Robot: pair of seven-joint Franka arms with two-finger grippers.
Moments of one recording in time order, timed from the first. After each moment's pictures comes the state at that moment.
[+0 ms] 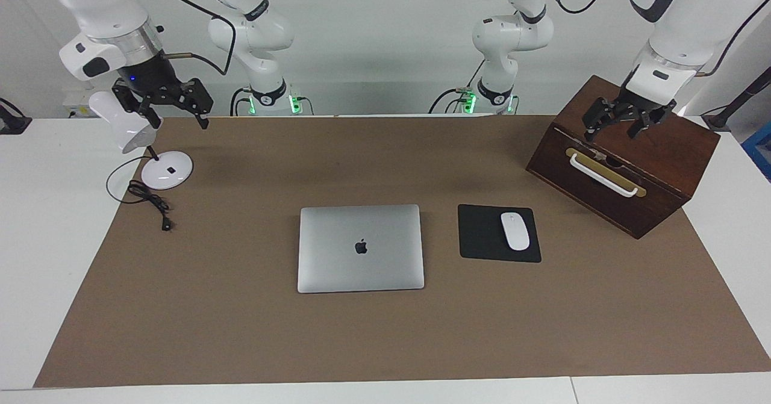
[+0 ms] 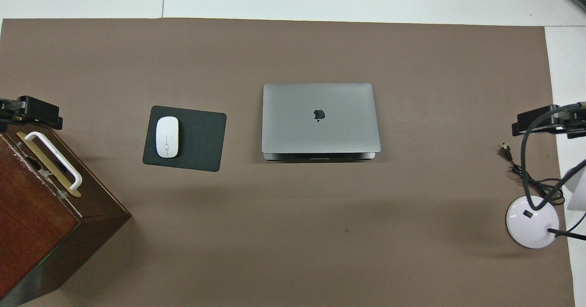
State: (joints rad) left arm 0.02 0.02 -0.05 -1.55 0.02 1.54 -0.01; right arm -0.02 -0.03 0.00 -1.56 0.01 1.52 0.04
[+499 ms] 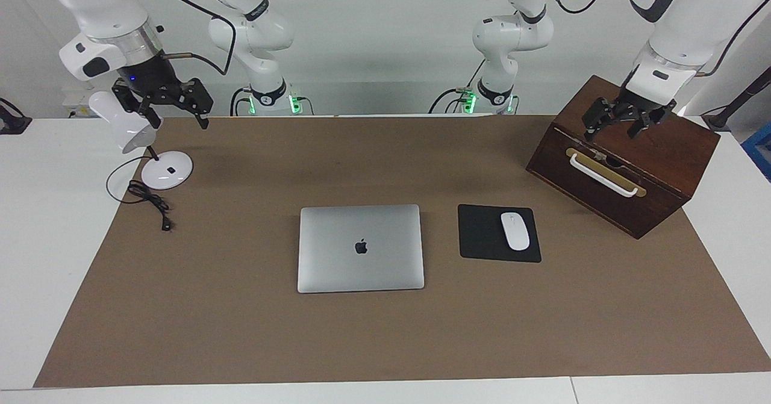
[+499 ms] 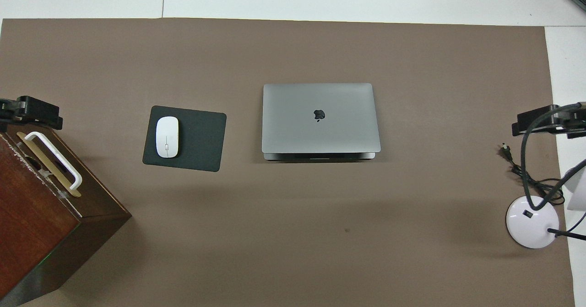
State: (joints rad) left arm 0.02 0.02 -0.05 -1.55 0.02 1.54 -0.01; right arm -0.02 -0.03 0.00 -1.56 0.01 1.52 0.04
